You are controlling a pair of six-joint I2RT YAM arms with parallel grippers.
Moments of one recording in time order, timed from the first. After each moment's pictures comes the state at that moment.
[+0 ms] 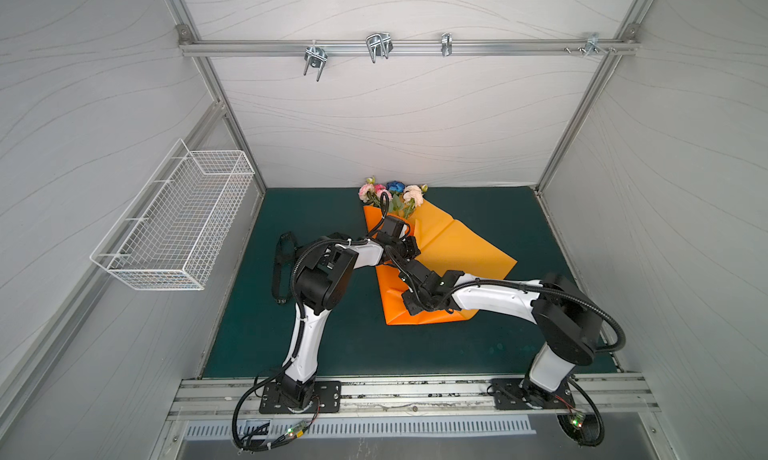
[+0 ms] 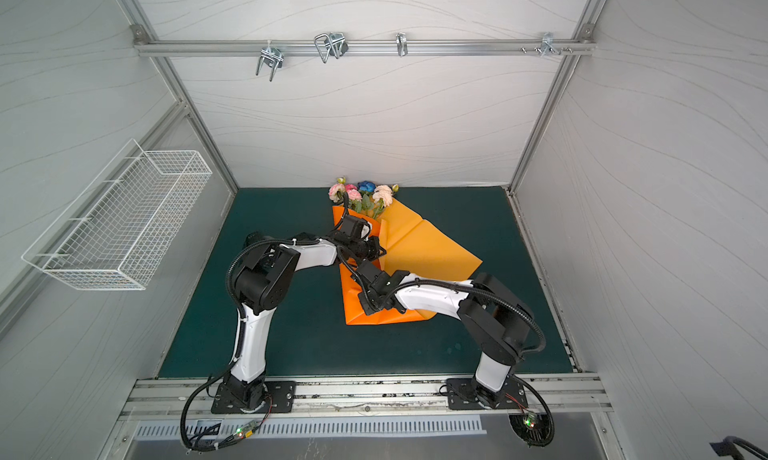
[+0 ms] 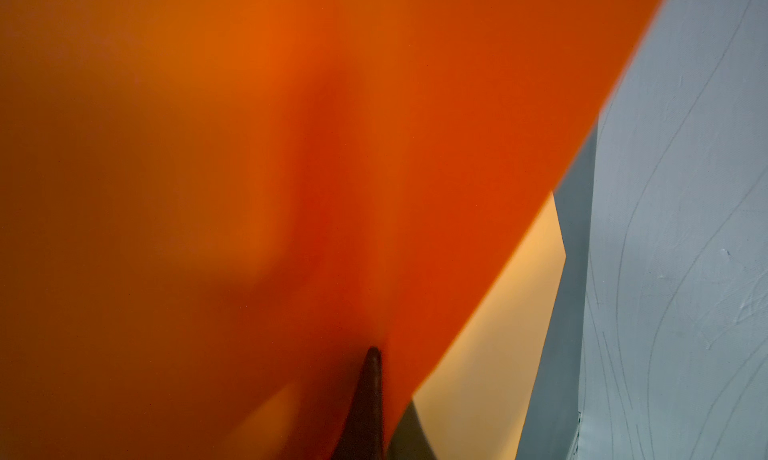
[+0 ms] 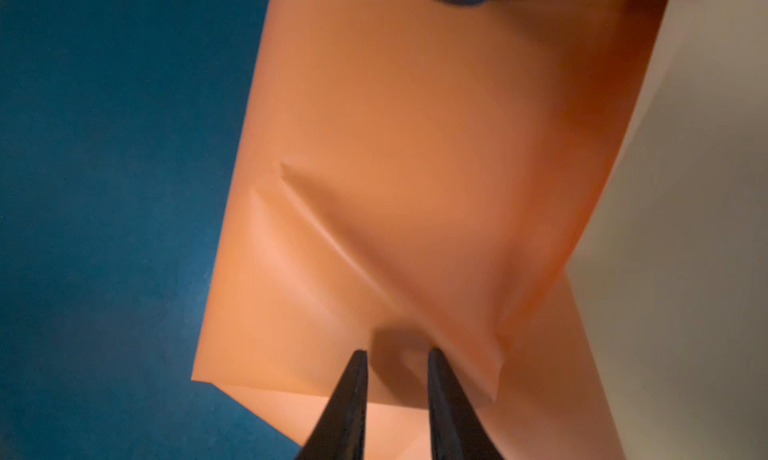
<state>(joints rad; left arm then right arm) -0.51 2.16 1.34 0.02 0.43 -0.84 1.02 1.71 1.03 -0.42 0.12 0.40</state>
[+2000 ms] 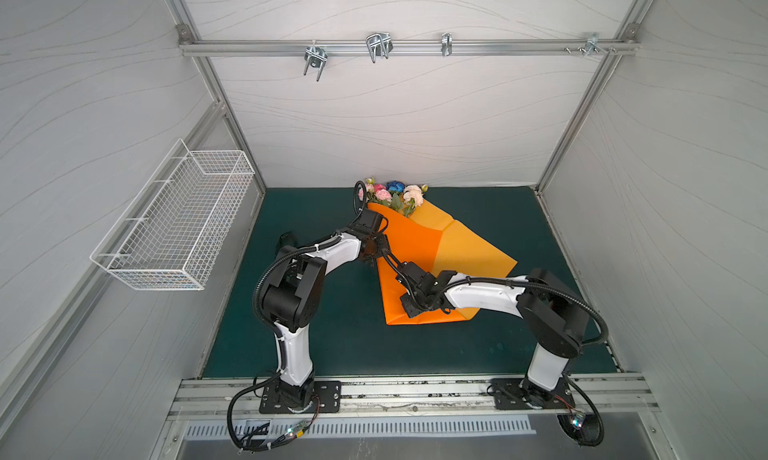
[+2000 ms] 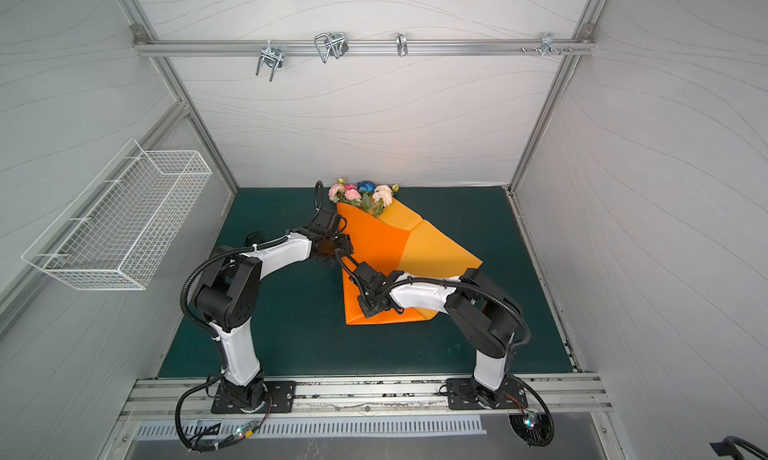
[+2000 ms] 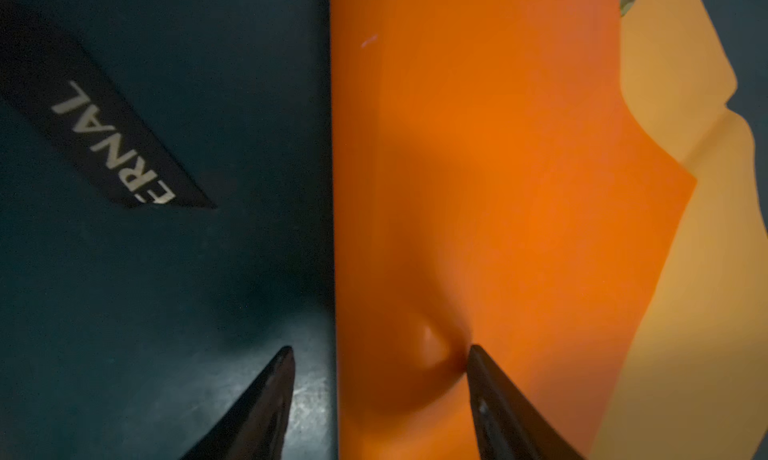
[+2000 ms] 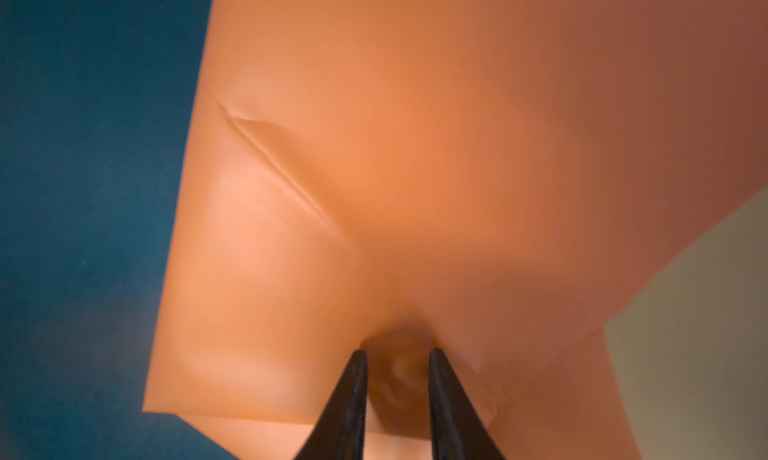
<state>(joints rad) -0.40 1.91 1.26 -0.39 0.00 -0.63 1.01 1.78 1.05 -0.43 0.09 0.41</state>
